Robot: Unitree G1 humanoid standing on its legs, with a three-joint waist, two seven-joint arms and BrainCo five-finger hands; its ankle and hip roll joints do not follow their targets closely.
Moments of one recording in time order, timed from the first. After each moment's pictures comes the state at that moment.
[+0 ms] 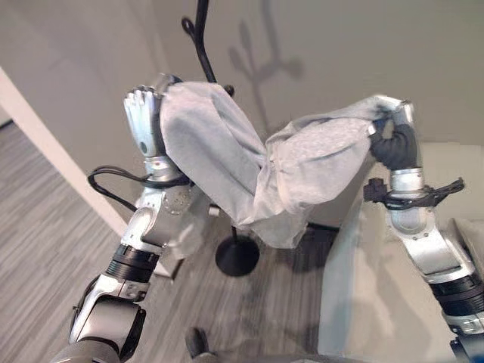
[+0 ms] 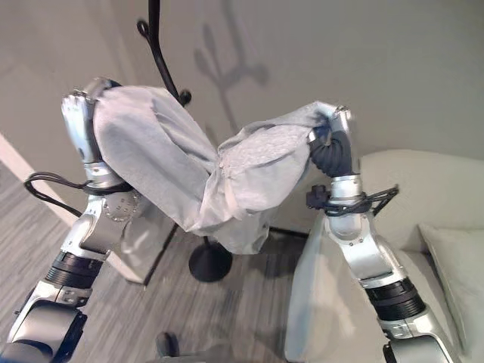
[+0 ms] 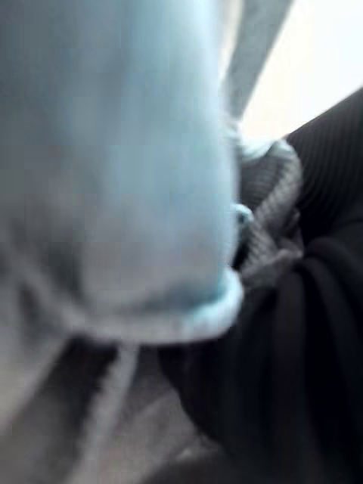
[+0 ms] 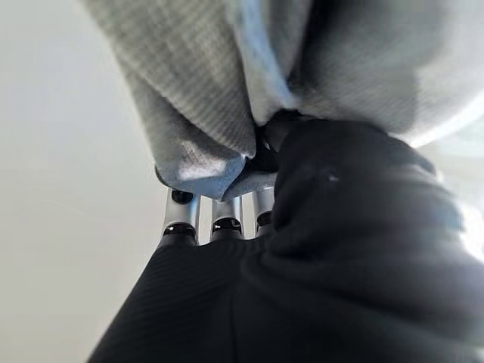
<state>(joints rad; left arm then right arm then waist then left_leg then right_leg) -0.50 0.49 -0.15 0.04 0.65 -0.11 0.89 -0.34 -0.66 0.14 -0.27 -0.27 -0.15 -0.52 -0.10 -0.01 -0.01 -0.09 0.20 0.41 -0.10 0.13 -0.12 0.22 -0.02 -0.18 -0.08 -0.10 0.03</state>
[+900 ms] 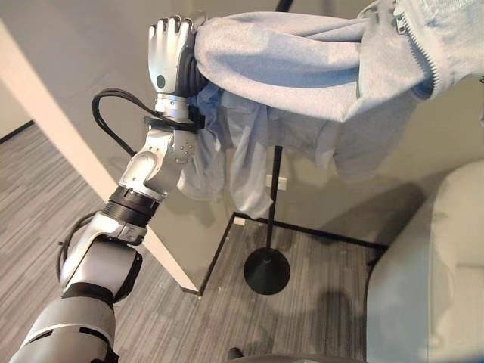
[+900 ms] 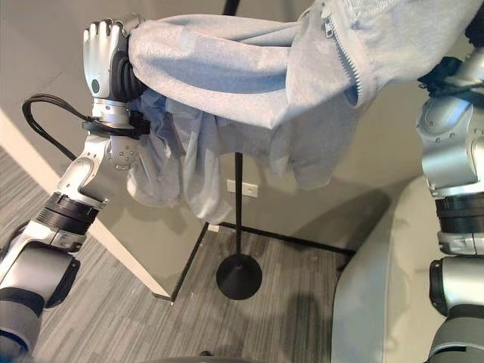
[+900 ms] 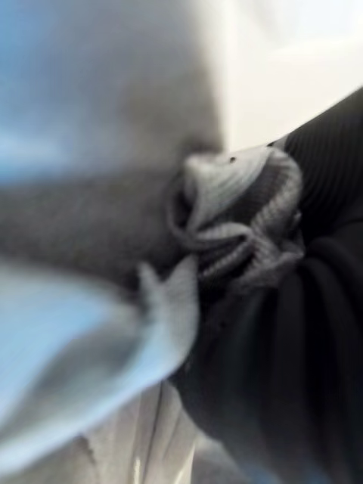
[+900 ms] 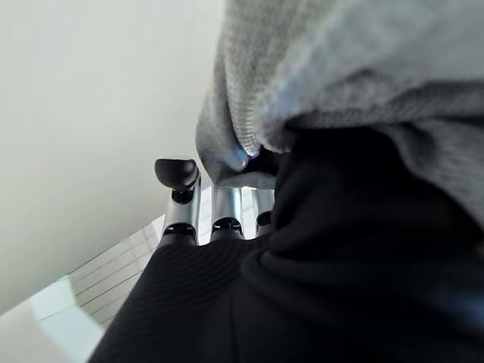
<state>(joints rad) -0.92 0.66 -0.41 0.38 0.61 -0.03 0.68 -0.92 -0.97 0.22 0.26 -0.35 0.07 -0.74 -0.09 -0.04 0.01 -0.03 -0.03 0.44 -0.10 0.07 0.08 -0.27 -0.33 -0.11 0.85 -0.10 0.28</state>
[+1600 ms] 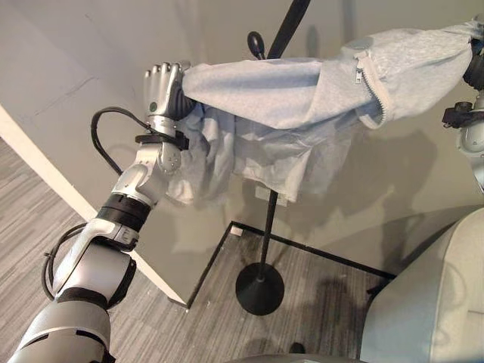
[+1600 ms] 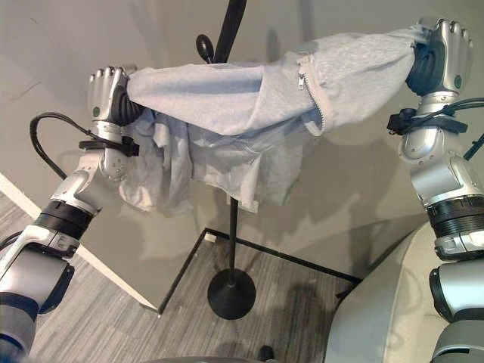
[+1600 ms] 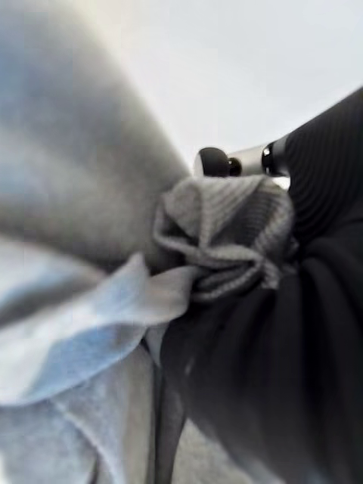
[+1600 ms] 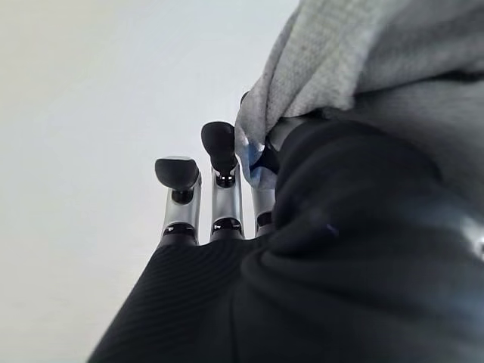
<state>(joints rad) -0.84 0.61 -0.39 0.52 0.52 -0.03 0.58 -0.86 -0.99 0.31 0.47 -0.17 -0.04 -0.56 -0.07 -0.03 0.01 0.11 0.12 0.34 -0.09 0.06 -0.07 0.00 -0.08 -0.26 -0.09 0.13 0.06</state>
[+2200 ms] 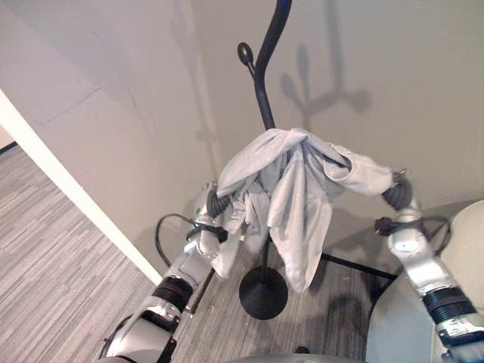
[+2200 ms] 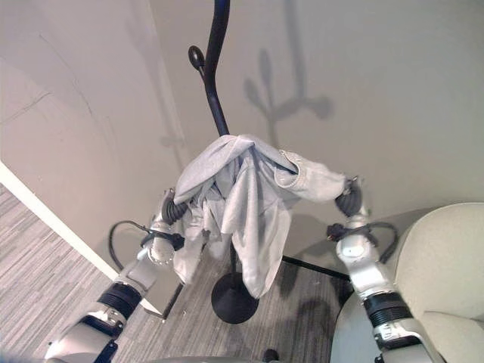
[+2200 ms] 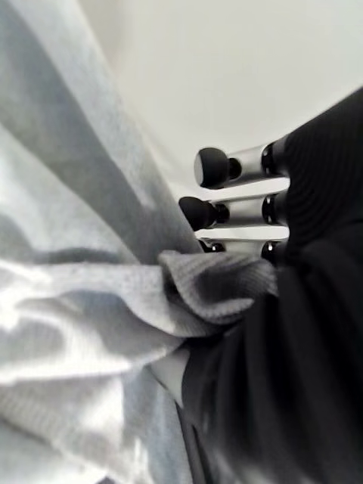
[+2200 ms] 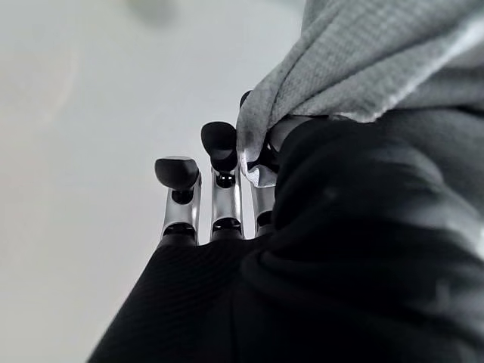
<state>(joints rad) -0.34 0.18 -0.33 0.59 0.14 -0.12 0.51 -0.23 -0.49 0.21 0.35 -0.13 -0.08 -0.51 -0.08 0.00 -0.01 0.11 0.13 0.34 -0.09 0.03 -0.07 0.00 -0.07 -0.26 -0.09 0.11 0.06</state>
